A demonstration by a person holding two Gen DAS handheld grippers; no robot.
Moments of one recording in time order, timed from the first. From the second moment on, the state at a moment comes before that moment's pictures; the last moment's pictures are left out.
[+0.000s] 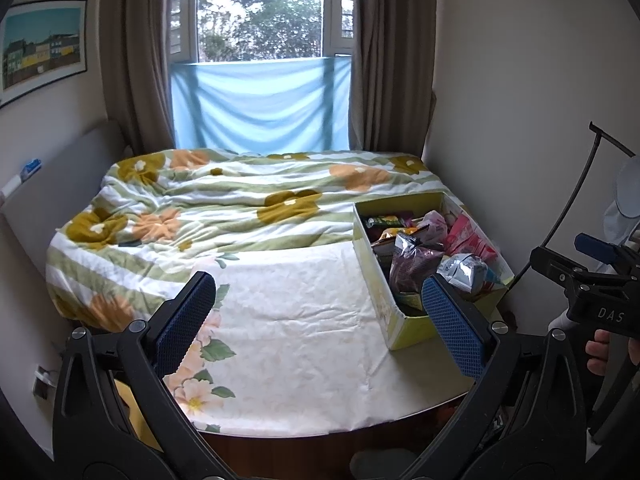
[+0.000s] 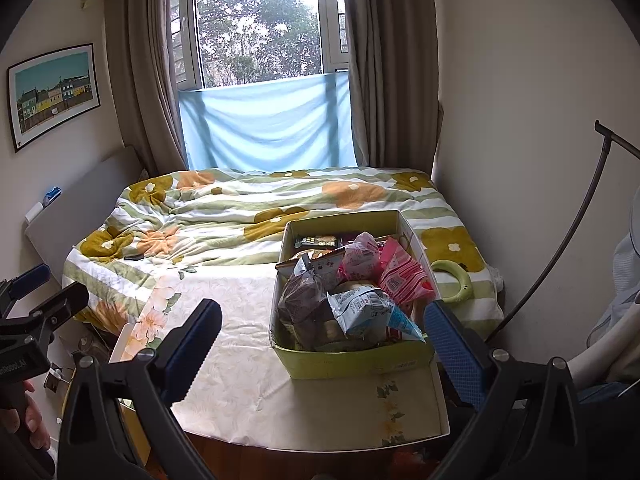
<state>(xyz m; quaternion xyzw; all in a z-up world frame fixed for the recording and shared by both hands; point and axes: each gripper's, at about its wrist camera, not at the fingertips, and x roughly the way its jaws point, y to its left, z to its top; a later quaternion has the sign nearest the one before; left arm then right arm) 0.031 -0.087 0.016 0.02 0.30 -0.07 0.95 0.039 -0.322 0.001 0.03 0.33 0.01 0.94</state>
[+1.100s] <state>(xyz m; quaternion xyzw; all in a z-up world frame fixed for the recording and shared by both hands) 0.036 -0.077 0.014 0.02 0.29 -0.06 0.95 0.045 -0.308 0.000 0.04 0.33 0.01 0.94</state>
